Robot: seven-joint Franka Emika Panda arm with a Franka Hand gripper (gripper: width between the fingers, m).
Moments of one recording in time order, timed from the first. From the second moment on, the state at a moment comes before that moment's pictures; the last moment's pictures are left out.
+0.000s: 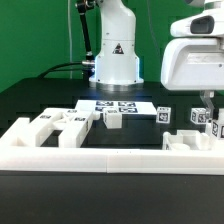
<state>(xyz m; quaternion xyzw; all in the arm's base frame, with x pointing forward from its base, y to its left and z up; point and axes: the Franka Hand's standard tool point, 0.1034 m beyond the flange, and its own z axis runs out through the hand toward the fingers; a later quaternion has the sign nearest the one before) 0.638 0.127 0.078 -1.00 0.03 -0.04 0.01</state>
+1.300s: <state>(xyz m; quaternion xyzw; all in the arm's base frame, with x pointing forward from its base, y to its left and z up) 0.636 0.126 0.077 -0.81 0.59 -0.03 0.04</state>
